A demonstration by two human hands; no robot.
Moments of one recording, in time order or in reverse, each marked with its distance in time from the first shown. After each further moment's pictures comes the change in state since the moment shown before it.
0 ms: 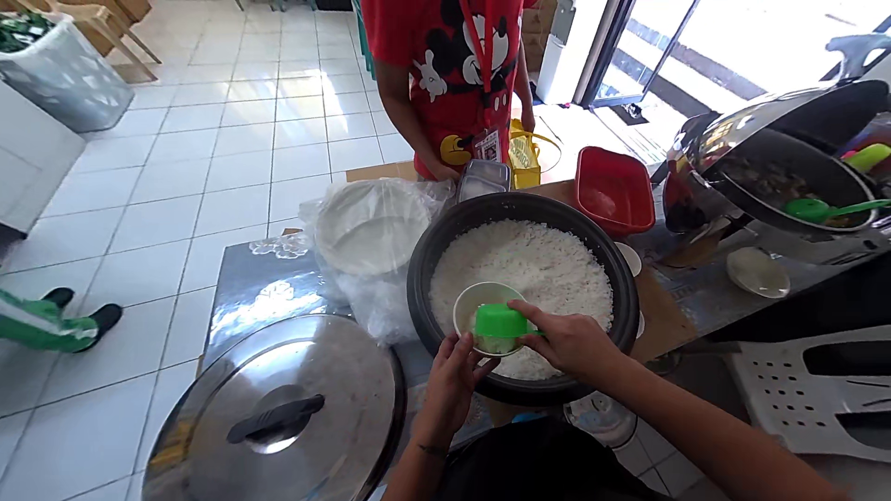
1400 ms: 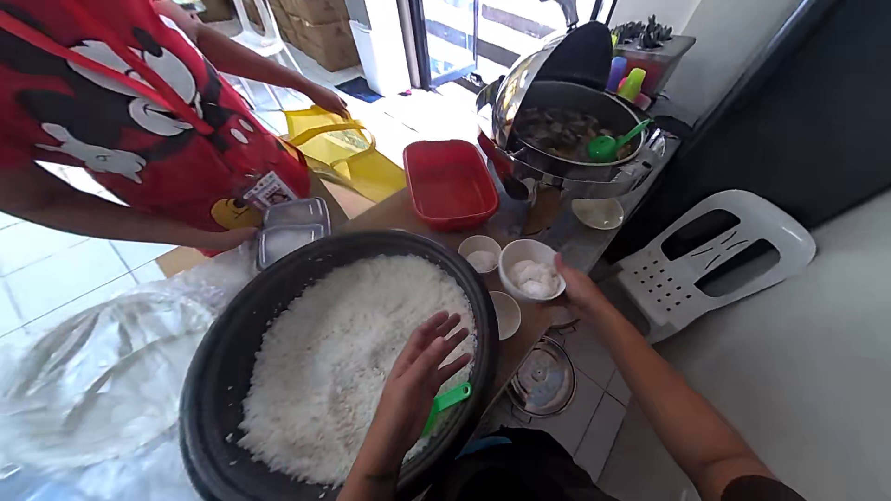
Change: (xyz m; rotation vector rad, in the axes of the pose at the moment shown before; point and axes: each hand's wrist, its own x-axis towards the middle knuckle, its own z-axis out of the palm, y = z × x) left_hand 0.060 -0.057 0.163 0.442 -0.521 -0.086; right_hand -0.130 0.217 -0.078 1.086 0.562 1.085
